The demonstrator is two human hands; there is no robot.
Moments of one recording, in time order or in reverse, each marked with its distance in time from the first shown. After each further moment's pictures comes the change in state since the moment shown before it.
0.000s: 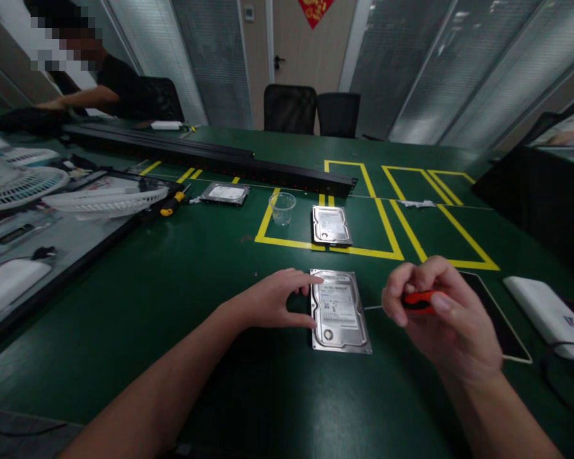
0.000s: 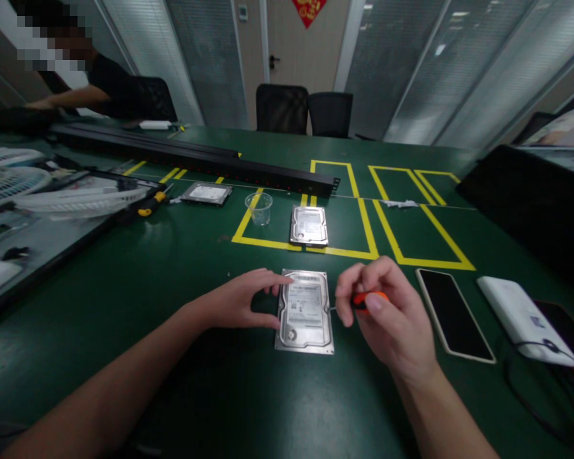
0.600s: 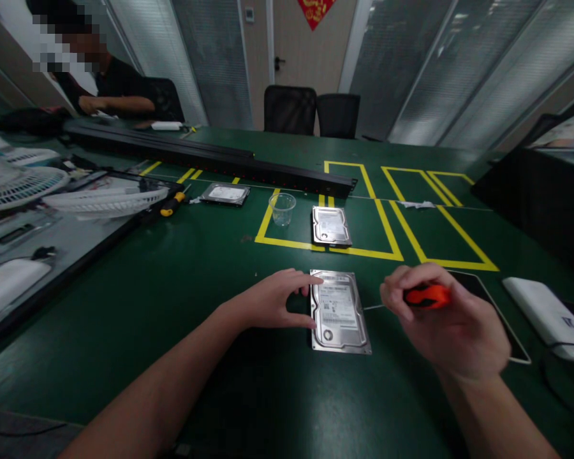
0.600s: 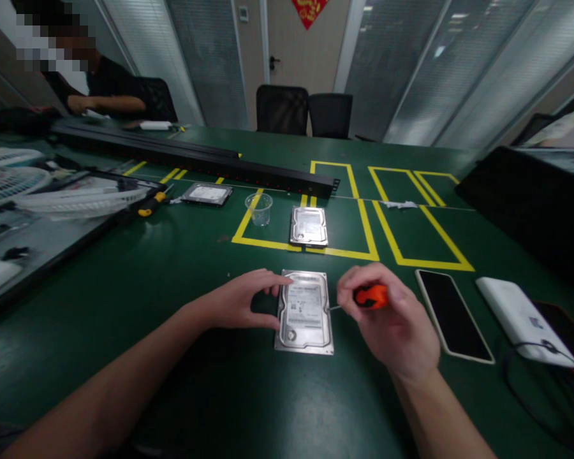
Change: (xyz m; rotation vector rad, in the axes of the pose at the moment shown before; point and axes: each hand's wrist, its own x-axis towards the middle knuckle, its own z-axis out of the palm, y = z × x) left_hand 0.001 0.000 0.000 0.000 -0.003 0.010; right_hand 0.002 0.001 0.000 -0.005 0.021 -0.031
